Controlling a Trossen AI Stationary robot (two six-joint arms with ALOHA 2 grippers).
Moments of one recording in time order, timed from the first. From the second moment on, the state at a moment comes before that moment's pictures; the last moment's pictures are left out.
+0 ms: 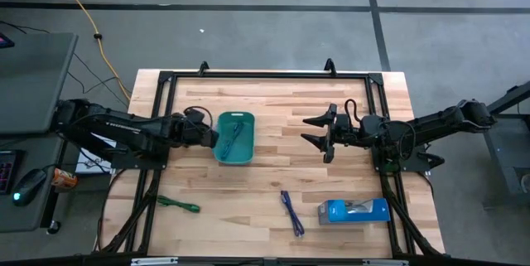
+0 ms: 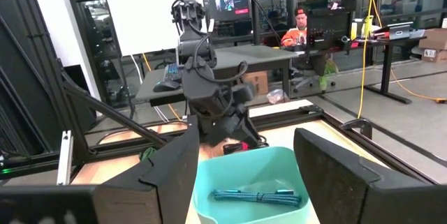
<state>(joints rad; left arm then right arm) 0.10 1.08 0.51 -0.65 -0.64 -1.01 0.14 0.98 0.47 0.57 0.28 0.10</state>
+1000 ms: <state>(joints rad) 0.07 1.01 0.51 -0.86 -0.63 -1.18 0.14 0.98 0.47 0.56 0.28 0.10</state>
